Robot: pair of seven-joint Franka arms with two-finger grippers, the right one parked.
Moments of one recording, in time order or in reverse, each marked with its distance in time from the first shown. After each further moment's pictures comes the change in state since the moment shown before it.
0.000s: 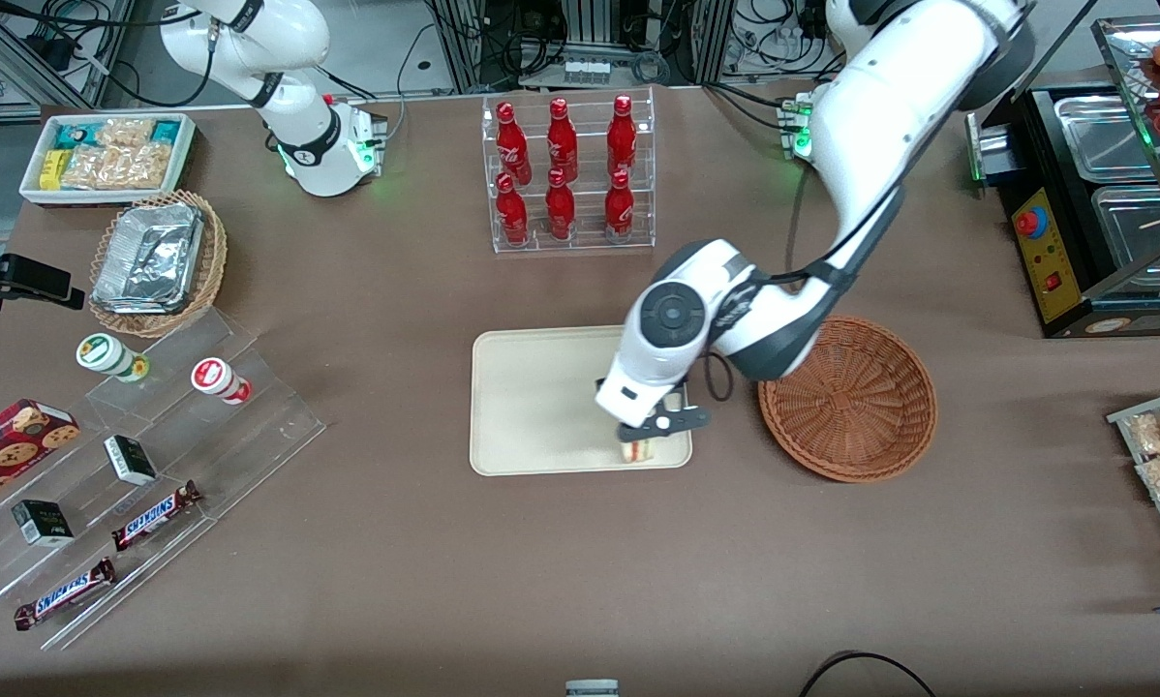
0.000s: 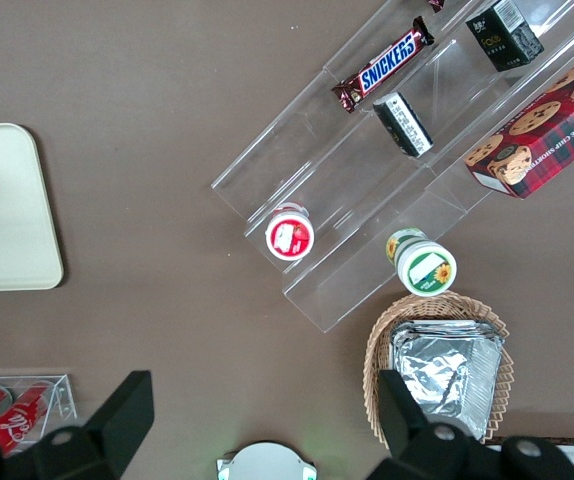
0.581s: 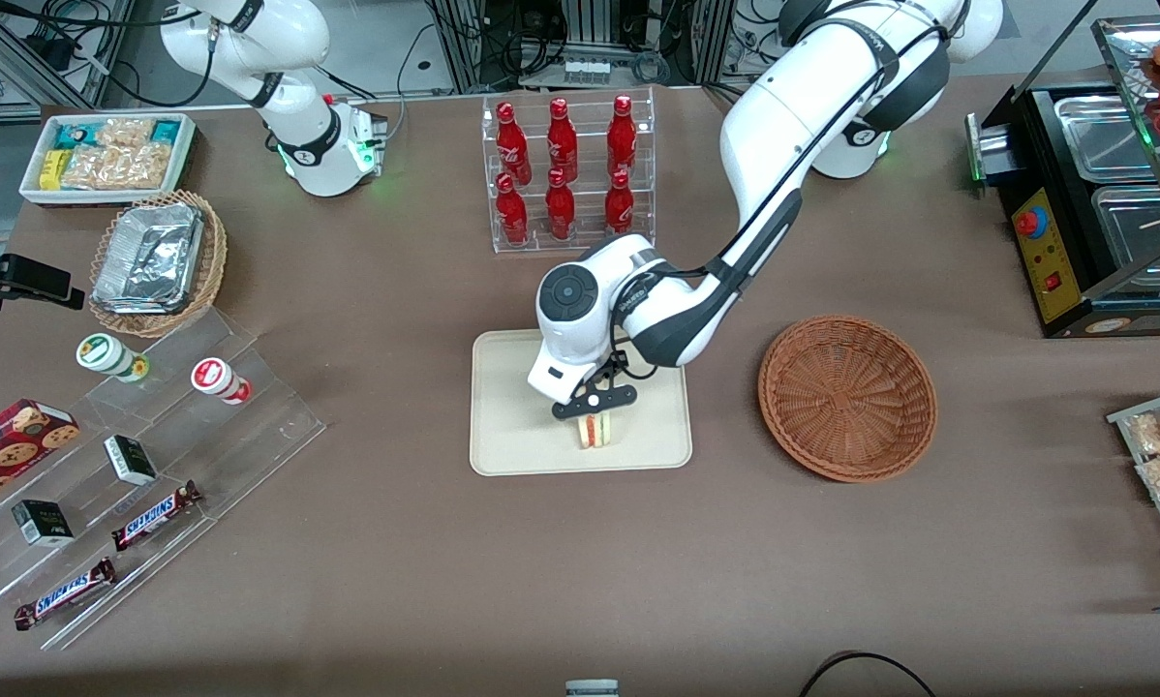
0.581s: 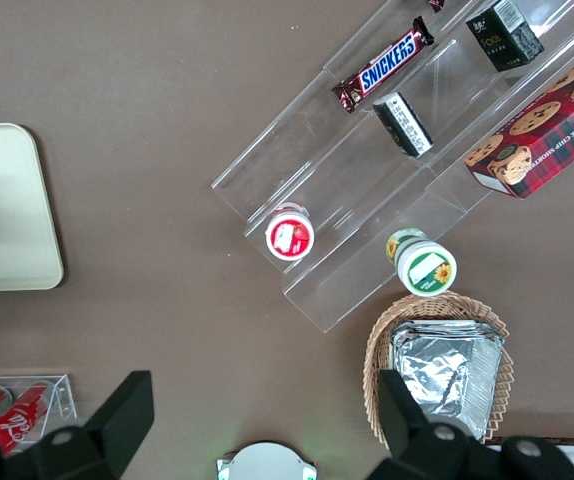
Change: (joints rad) arm -0.258 0.099 0.168 0.112 0.021 -0.005 -0.151
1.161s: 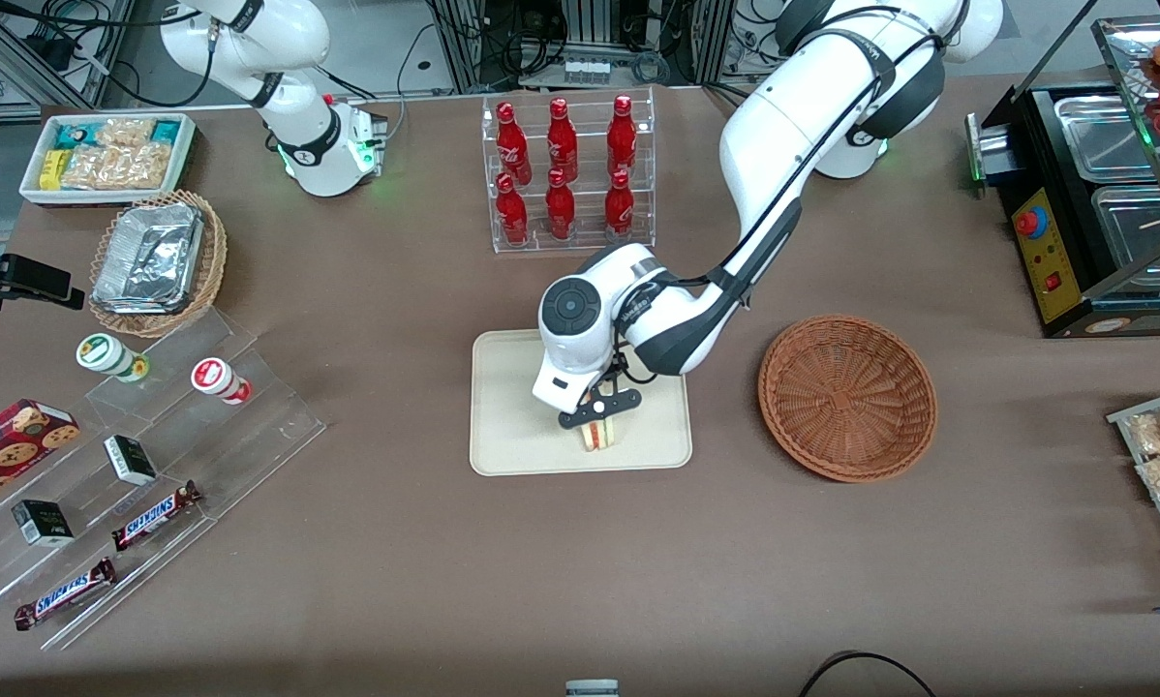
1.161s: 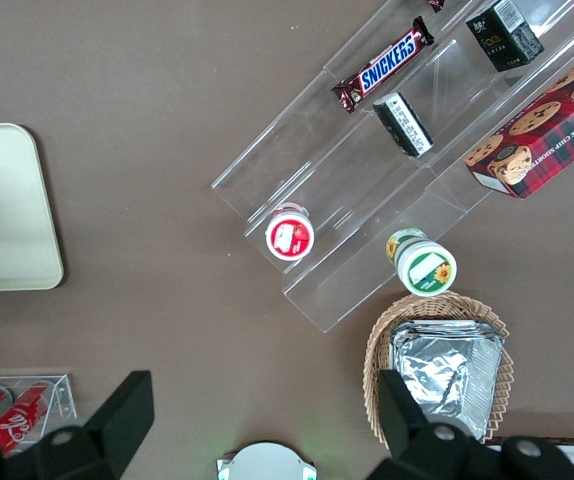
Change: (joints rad) arm 0.000 0.034 0.002 0.056 -0.052 -0.040 -0.038
